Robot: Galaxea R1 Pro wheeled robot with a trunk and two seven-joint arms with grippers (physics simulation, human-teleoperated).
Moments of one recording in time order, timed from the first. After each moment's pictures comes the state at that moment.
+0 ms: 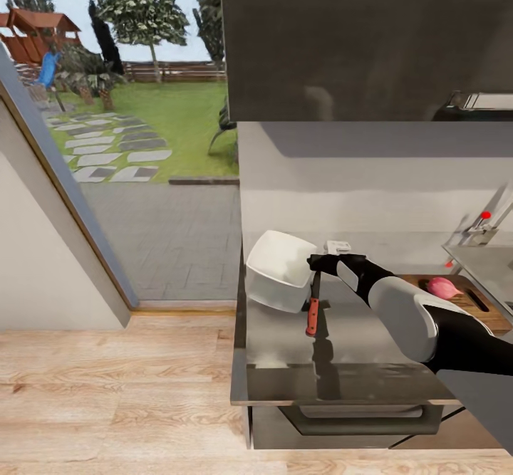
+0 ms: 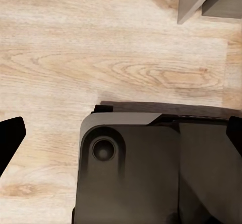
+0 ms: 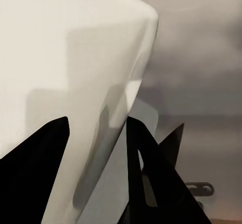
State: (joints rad) left arm -0.10 -0.02 -0.10 -0.22 0.16 -0.34 0.03; right arm -1.30 0.01 -0.24 -0.04 0.15 0.22 0.15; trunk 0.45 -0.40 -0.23
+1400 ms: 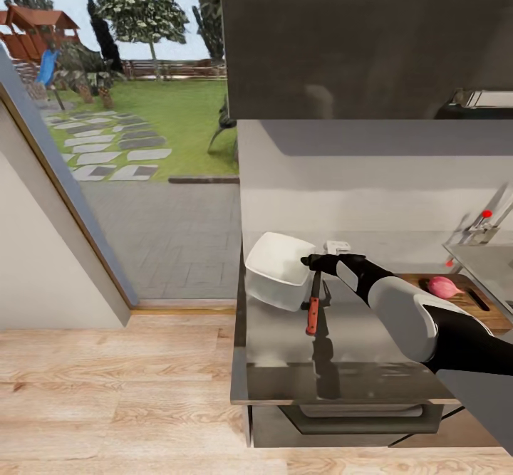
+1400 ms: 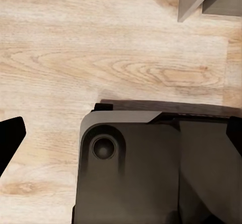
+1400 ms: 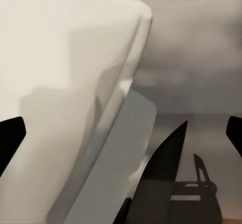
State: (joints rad) left arm -0.10 -0.02 -0.10 -0.22 0.16 -0.34 0.03; right arm -1.30 0.01 -0.24 -0.04 0.15 0.22 0.15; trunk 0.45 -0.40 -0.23
